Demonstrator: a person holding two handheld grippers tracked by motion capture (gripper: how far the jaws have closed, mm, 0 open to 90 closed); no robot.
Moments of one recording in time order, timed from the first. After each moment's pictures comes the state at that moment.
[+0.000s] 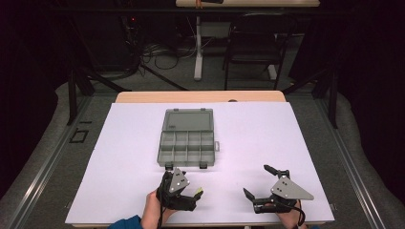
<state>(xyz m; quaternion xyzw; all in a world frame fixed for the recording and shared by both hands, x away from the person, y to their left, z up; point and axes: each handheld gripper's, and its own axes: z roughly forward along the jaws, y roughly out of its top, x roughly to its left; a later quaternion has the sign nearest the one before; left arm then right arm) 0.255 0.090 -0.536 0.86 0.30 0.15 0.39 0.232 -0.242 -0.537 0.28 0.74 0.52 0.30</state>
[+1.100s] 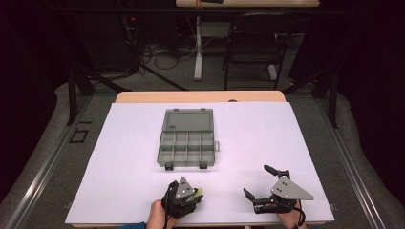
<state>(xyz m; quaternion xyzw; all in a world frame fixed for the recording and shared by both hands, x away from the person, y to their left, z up) 0.243 0.081 -0.559 0.87 0.31 0.11 0.38 0.232 -0.242 -0.537 0.29 0.75 0.52 0.30</state>
